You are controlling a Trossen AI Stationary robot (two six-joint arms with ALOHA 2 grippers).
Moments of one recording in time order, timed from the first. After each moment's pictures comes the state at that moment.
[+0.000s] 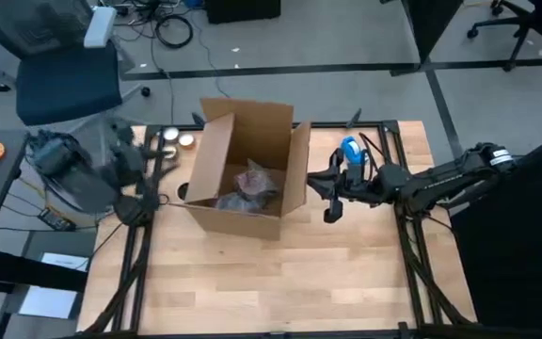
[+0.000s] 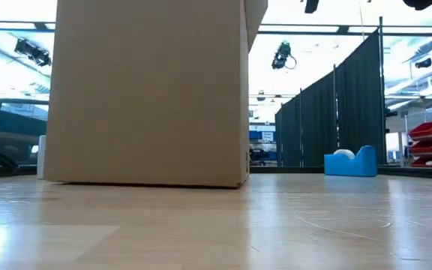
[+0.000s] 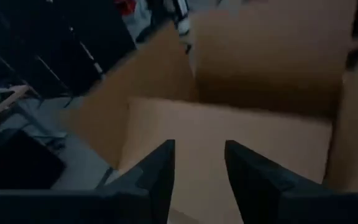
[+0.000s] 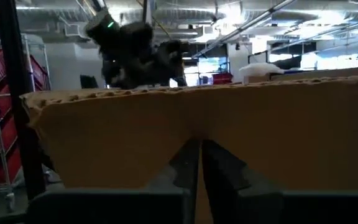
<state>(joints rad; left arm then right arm) -0.68 1.00 1.50 -1.34 -1.09 -0.41 0.19 1.12 0.65 0.79 0.37 -0.04</state>
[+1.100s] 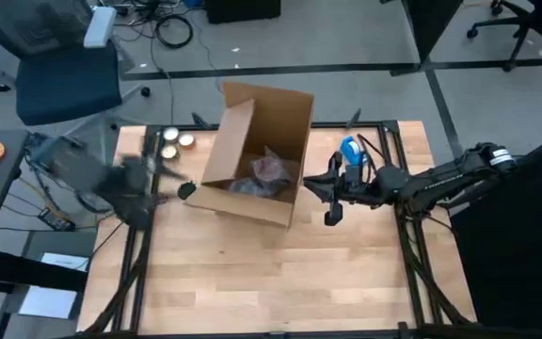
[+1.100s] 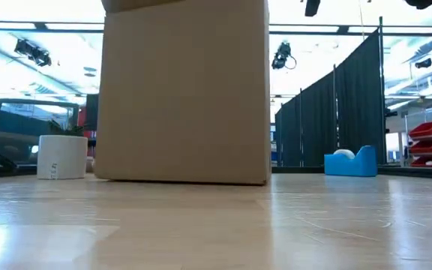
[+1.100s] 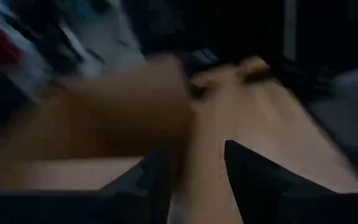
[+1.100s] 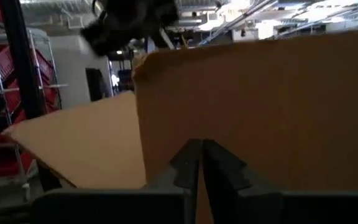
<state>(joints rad) -0.57 1.02 1.71 -1.01 -0.70 0.17 0.21 1.12 0.65 0.73 0.37 0.01</state>
